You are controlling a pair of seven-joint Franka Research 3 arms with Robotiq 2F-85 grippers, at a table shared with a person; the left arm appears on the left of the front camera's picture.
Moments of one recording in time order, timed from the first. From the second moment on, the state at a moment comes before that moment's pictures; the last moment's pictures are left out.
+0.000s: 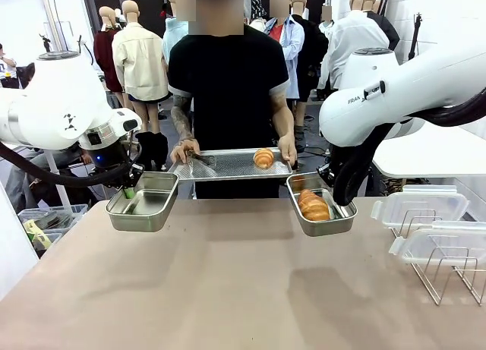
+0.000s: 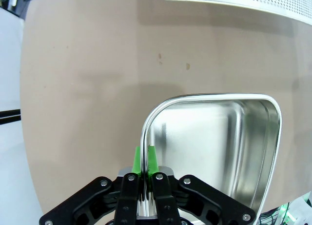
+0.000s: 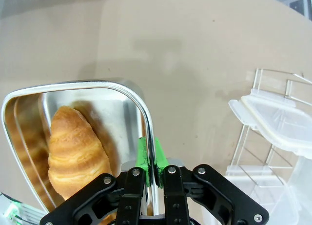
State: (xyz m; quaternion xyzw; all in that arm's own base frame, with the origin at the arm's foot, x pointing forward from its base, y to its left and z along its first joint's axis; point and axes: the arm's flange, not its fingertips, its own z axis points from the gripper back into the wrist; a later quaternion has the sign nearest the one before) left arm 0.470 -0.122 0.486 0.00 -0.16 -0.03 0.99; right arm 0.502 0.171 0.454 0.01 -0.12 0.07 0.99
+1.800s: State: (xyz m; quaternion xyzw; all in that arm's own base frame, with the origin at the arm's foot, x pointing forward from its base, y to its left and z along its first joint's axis) left arm 0.470 -0.122 0.486 0.00 -0.16 -0.03 0.99; right arm 0.573 0.174 0.345 0.04 -0.07 0.05 1.00
